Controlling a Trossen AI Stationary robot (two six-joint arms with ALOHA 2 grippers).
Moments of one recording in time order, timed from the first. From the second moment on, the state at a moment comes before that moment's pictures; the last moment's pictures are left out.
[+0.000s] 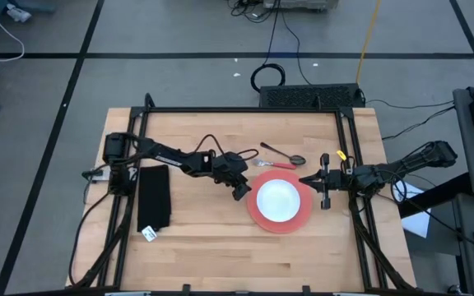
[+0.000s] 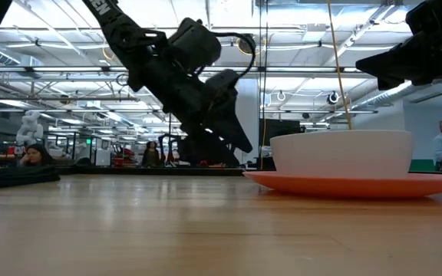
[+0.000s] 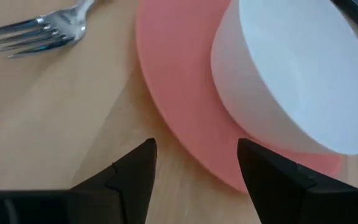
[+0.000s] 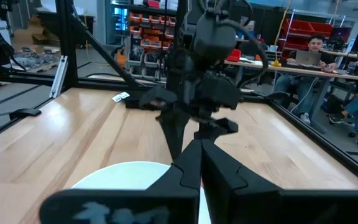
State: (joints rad) left arm 0.08 1.90 1.02 0.14 0.17 -0.48; right arm 0.32 0.34 0.02 0.27 0.36 -0.07
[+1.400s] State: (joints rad) left arm 0.05 2.04 1.22 -0.06 0.15 -0.39; right arm 0.32 0.35 0.02 0.27 0.36 -0.07
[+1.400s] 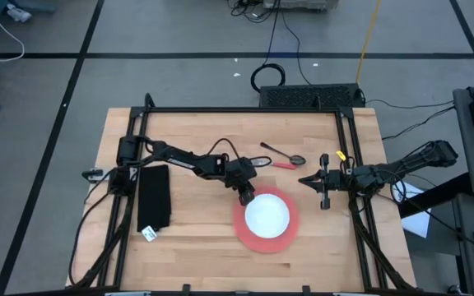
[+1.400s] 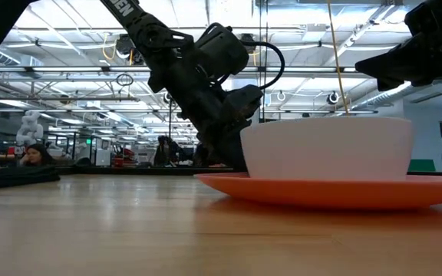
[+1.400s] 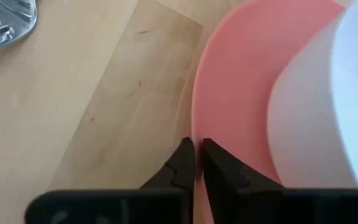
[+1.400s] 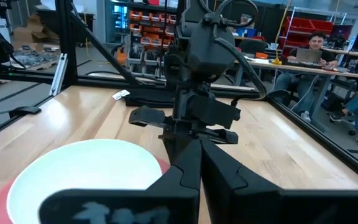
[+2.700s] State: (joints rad) left arm -0.02 1.99 1.22 -0.33 -0.14 -0.36; right arm 0.32 0.35 0.02 0.28 0.36 -0.07
